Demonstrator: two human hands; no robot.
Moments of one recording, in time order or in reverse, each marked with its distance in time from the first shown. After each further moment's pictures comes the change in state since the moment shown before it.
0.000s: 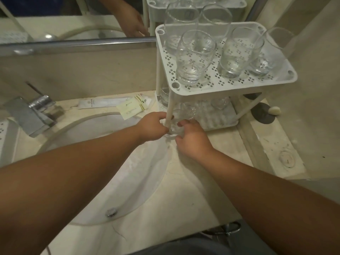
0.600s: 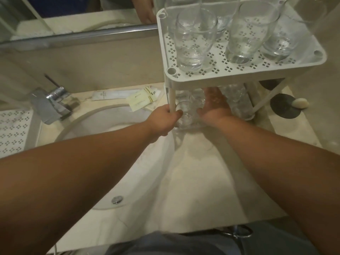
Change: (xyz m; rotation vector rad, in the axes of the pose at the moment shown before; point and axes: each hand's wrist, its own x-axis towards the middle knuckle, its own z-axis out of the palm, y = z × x) left_hand -0.011 0.025 0.030 -0.205 0.138 -0.216; right_hand 0.070 0.031 -0.039 -0.143 0.060 0.000
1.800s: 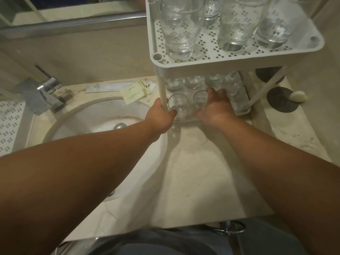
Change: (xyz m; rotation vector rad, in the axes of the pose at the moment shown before) left_hand 0.024 -0.028 0.036 -0.088 0.208 -0.020; right_hand -0.014 0.027 0.001 -0.011 -0.090 0.124
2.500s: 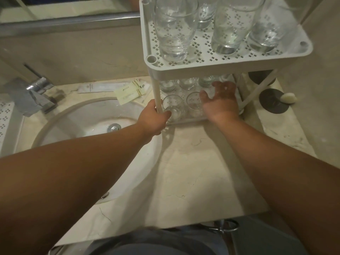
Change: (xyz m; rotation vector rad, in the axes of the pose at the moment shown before) left_hand -0.010 0.005 -0.006 -0.059 -0.054 -0.012; right_hand 0.008 0.018 -0.010 0.090 0.196 0.037
